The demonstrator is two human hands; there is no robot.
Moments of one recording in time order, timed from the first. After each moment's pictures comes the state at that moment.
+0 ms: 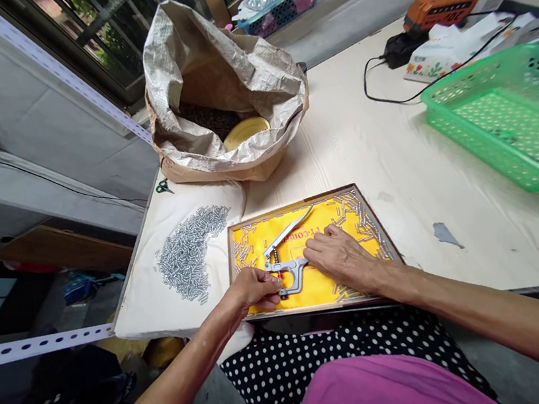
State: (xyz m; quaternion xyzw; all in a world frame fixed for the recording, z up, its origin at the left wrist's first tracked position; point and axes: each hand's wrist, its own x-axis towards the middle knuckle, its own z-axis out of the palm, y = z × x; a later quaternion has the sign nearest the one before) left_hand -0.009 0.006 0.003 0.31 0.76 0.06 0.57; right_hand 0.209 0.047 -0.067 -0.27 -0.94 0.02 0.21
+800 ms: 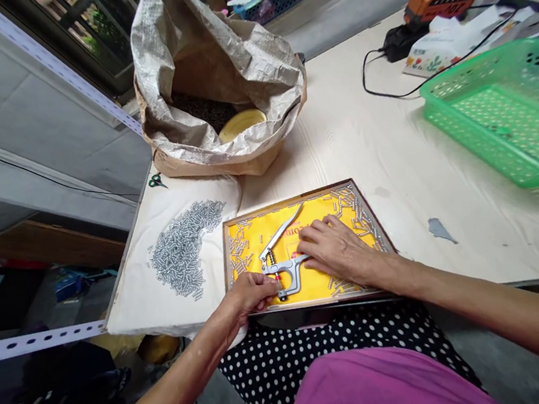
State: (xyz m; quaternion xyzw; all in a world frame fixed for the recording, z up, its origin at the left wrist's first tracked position) left_hand -0.015 -0.013 -0.013 0.33 0.72 0.10 0.60; right_hand 0.215 0.051 -0.054 -0.29 -0.94 0.08 0.16
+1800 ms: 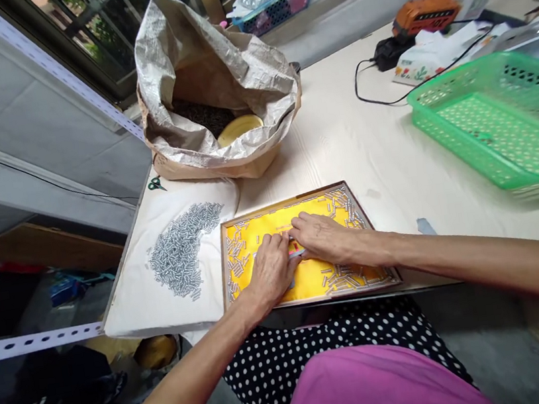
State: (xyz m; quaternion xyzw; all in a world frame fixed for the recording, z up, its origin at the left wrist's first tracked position) left_hand 0.033 0.017 -0.022 0.82 0.56 0.01 0.10; right_hand 0.203 0.078 -0.042 -0.28 -0.95 0.09 0.10
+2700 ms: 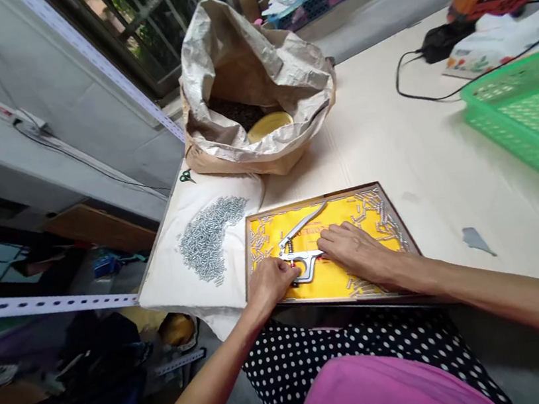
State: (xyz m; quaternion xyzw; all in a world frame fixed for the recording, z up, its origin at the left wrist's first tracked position) left_hand 0.006 -0.011 -0.007 0.53 0.80 0.00 0.28; right_hand 0.208 0.055 -0.068 -0.27 -0.95 0.09 0.17
